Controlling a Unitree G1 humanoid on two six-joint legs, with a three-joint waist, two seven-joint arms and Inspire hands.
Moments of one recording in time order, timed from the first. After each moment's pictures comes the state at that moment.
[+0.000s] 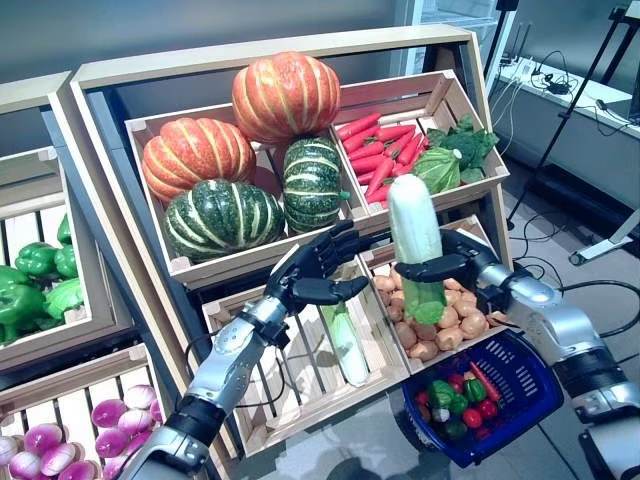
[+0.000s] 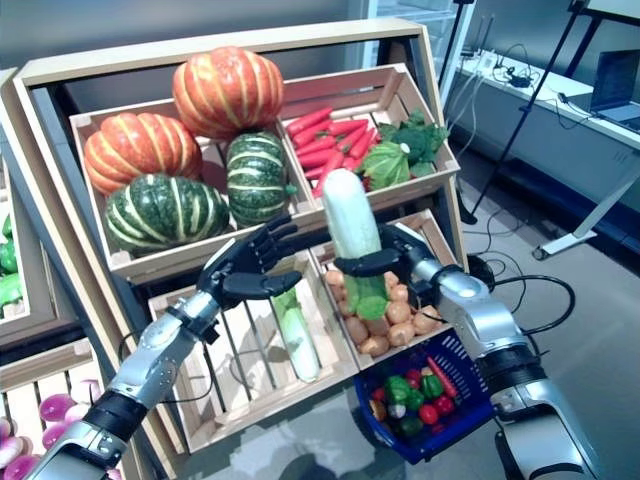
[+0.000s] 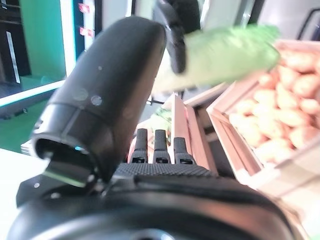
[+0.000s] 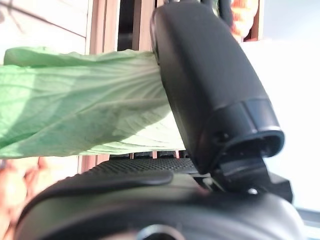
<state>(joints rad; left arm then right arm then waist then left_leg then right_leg) -0.29 0.44 -0.30 0.32 -0.70 -0.17 -0.35 -0.49 -0.70 0.22 0.33 0.60 0.25 0.26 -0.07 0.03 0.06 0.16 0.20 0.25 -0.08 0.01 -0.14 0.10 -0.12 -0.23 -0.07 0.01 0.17</state>
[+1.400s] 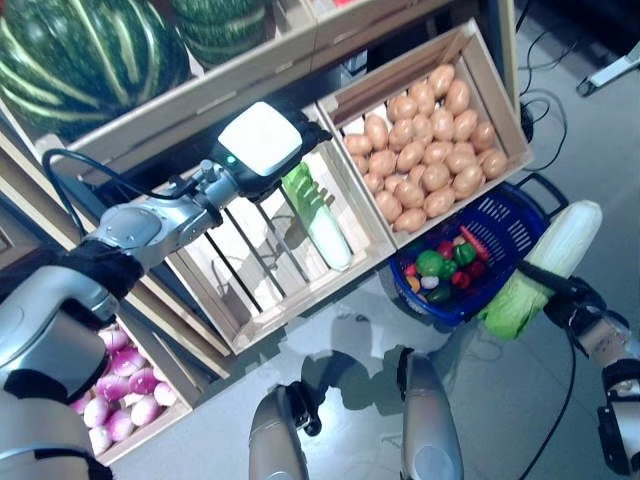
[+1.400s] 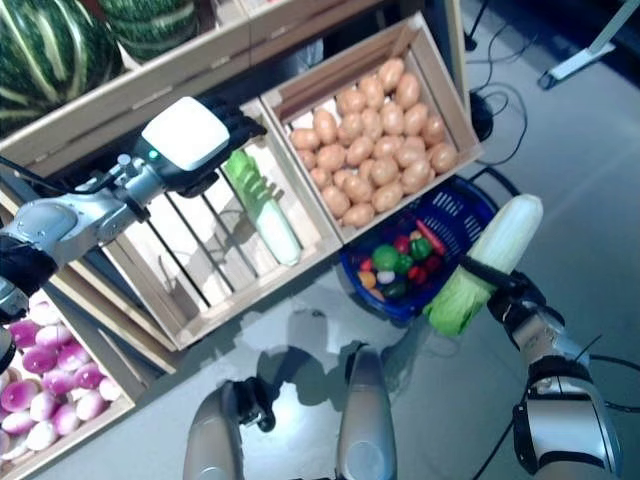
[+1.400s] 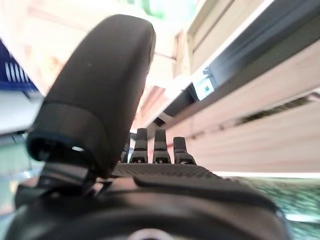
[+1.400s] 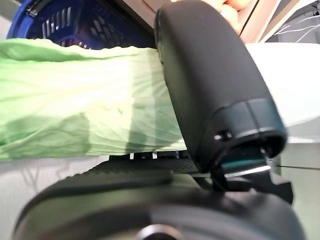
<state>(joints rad) -1.24 0.98 -1.07 0.62 0.70 -0.30 0.44 -0.67 -0.74 0.02 1.18 0.96 0.16 0.10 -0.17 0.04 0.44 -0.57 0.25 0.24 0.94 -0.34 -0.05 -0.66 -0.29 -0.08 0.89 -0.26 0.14</state>
